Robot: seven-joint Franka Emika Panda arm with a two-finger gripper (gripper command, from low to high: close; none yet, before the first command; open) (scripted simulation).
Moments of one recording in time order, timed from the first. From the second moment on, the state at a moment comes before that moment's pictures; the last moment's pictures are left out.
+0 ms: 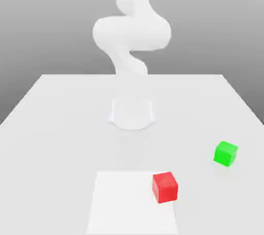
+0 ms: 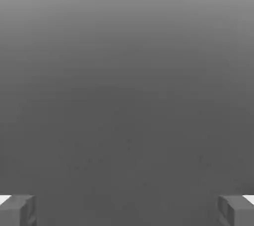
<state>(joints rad) 0.02 -0.71 0.00 -2.35 0.01 2.35 0.79</state>
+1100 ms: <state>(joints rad) 0.17 0.27 0.03 -2.71 -0.04 2.98 0.78</state>
